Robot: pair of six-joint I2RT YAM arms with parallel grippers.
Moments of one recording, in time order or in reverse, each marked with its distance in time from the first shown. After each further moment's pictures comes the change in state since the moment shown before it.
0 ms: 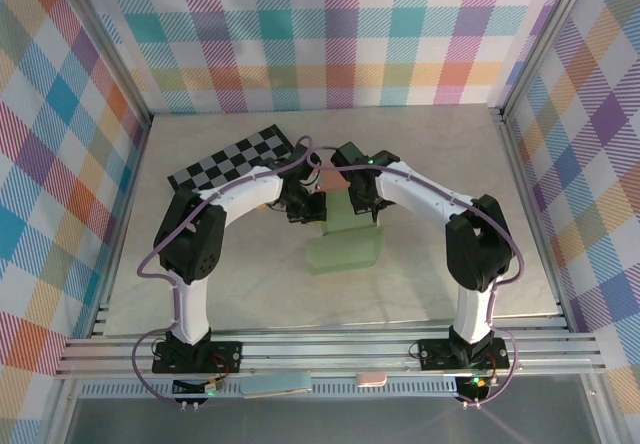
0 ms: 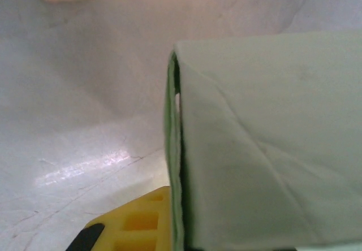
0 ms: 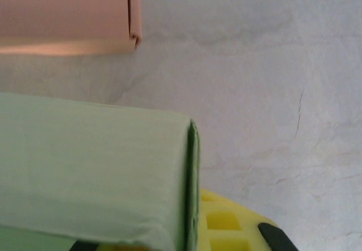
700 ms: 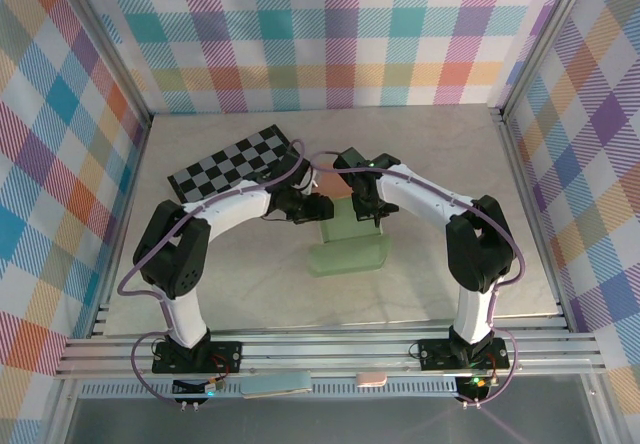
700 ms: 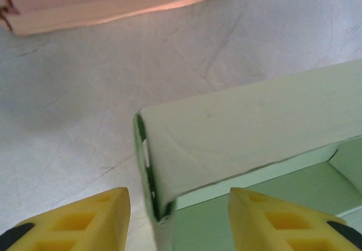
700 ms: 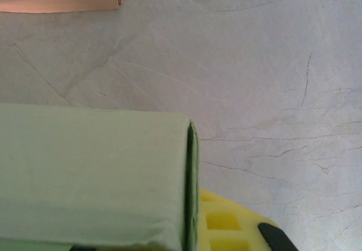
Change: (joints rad) left arm 0.000 -0.151 -0.203 0.262 0.030 0.002; right arm -0.001 -0.004 -0.028 -0.039 -0.035 0.047
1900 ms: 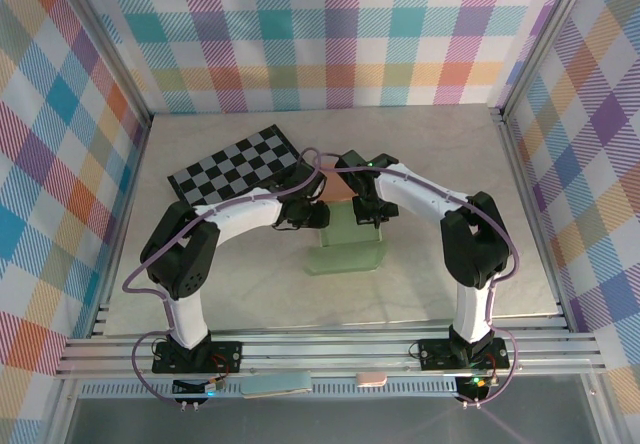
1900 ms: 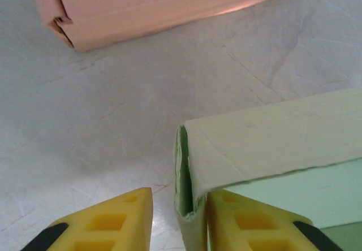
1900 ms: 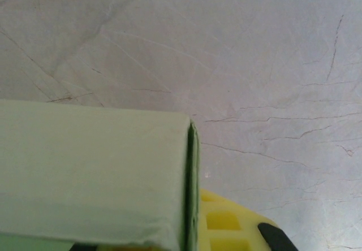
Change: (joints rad) left arm -0.097 0.023 -0.017 0.018 -0.306 0.052; right arm -0.018 0.035 0.002 -0.035 -0.069 0.039
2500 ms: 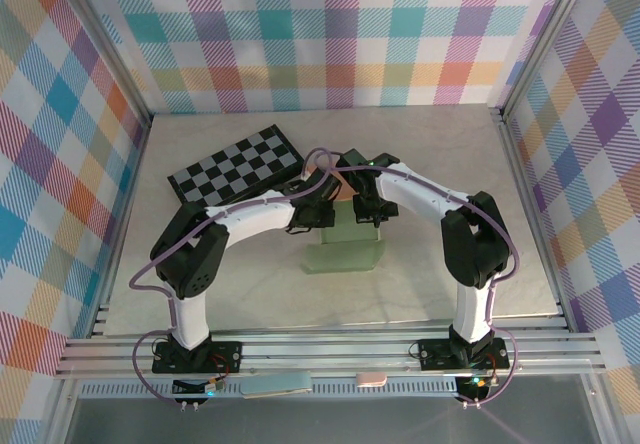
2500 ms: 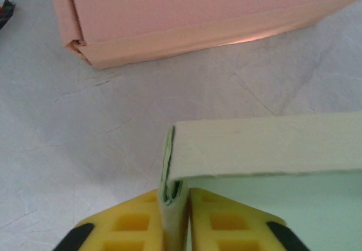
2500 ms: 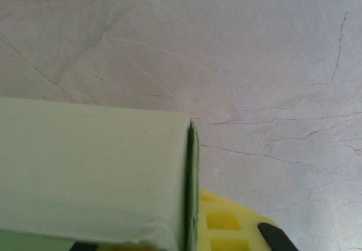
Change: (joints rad) left arm -0.076 0.048 0.060 -0.029 -0.193 -0.116; right arm 0.000 0.000 0.000 0.010 -0.013 0.025
